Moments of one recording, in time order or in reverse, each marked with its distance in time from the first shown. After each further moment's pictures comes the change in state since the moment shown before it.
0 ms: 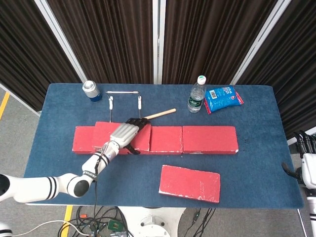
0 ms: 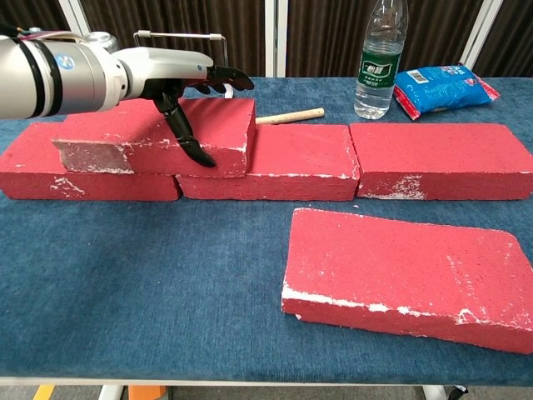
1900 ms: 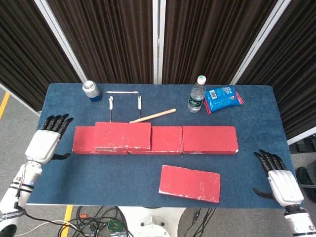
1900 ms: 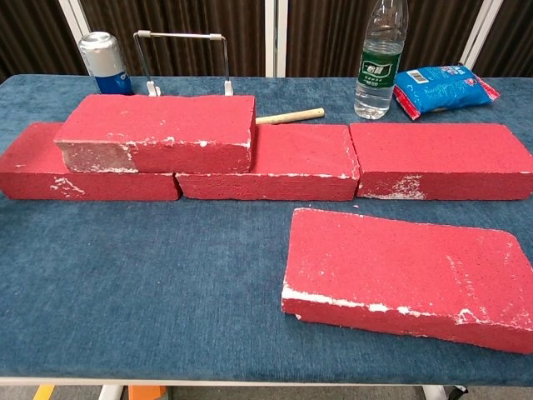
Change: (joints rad) left arm 0.505 0.434 0.233 -0.213 0.469 0.547 -0.065; right arm -0.015 0.105 -0.154 -0.326 -0.203 -0.076 -0.134
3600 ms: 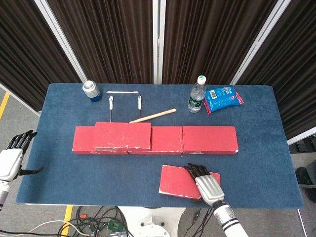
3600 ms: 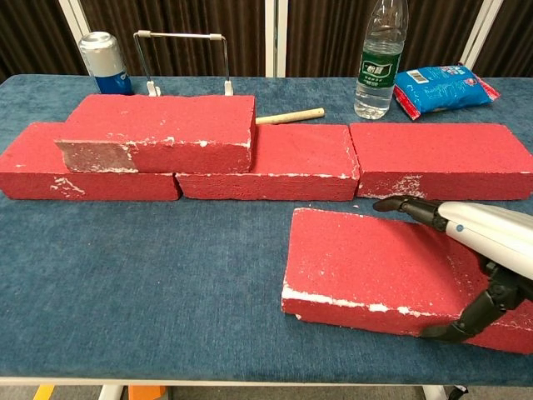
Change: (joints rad) left arm 0.297 -0.088 -0.056 0.385 0.165 -0.008 -0.488; right arm 0.190 -0.536 0.017 -0.110 0.349 -0.221 -0.525
